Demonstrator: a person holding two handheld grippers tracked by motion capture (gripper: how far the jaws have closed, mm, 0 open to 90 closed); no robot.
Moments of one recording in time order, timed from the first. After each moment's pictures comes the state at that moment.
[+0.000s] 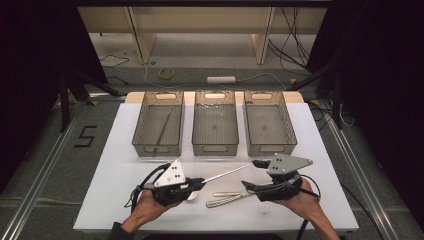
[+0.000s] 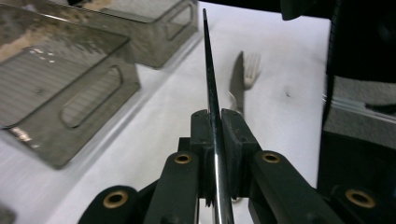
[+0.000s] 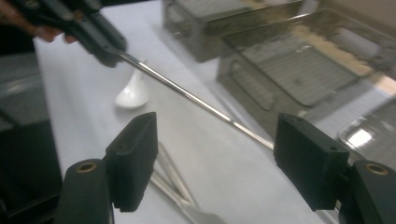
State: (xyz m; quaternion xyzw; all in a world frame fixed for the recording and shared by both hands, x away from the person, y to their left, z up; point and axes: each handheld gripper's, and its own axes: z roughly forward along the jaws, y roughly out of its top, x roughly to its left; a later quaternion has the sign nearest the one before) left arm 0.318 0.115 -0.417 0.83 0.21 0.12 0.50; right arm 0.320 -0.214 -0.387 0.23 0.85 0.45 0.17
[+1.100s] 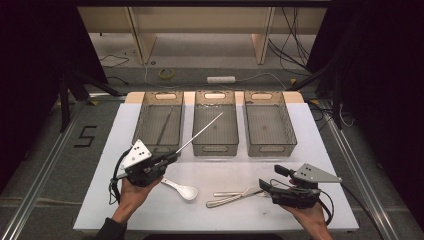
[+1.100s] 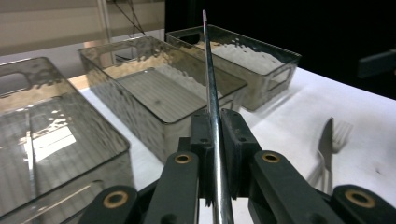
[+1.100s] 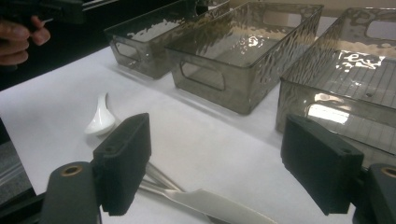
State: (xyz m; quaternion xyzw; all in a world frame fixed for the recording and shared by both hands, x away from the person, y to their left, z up) left arm 0.346 0.174 -0.407 0.73 0.35 0.20 0.55; right arm 0.300 -0.254 -0.423 0.37 0.75 0.51 0.17
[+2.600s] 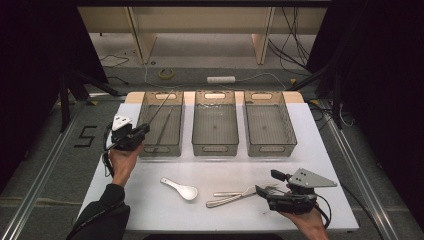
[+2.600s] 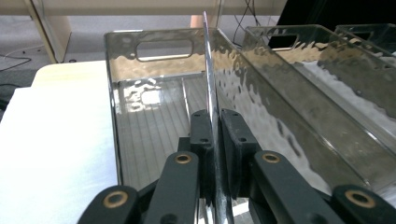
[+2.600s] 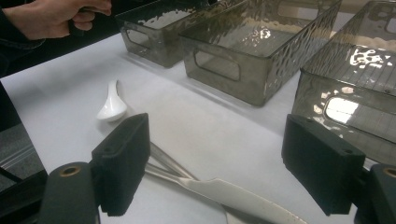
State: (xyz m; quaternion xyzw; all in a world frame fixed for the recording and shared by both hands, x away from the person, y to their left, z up) left arm 0.445 0.236 -0.432 0.66 0.52 0.27 0.47; right arm 0.291 -0.247 -0.424 0.36 0.77 0.50 0.17
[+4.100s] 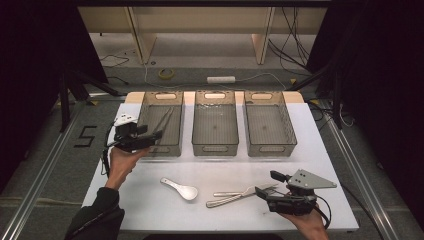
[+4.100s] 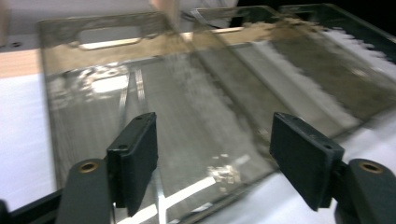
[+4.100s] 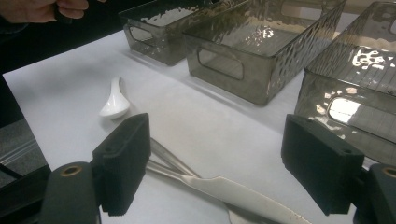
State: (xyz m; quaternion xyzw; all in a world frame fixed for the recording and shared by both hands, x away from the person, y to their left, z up) left arm 0.431 0.218 -0.403 0.73 0.47 0.18 0.47; right arm 0.289 -0.245 -0.423 0.35 0.77 0.50 0.17
